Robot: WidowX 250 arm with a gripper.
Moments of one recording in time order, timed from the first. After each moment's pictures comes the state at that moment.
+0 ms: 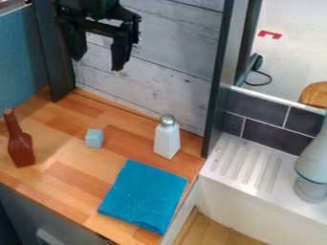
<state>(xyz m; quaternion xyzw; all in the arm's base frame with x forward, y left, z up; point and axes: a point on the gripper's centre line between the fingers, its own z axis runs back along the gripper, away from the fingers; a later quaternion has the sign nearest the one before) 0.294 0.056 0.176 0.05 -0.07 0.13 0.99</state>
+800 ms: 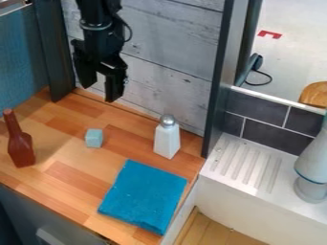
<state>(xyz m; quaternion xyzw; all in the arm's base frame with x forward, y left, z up) 0.336 0.104 0.095 0.05 -0.04 -0.04 1.00</state>
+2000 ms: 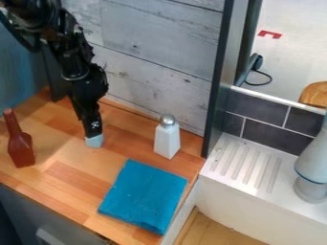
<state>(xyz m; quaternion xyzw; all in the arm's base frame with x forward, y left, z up) 0.335 0.142 0.011 0.02 -0.06 -0.26 0.96</state>
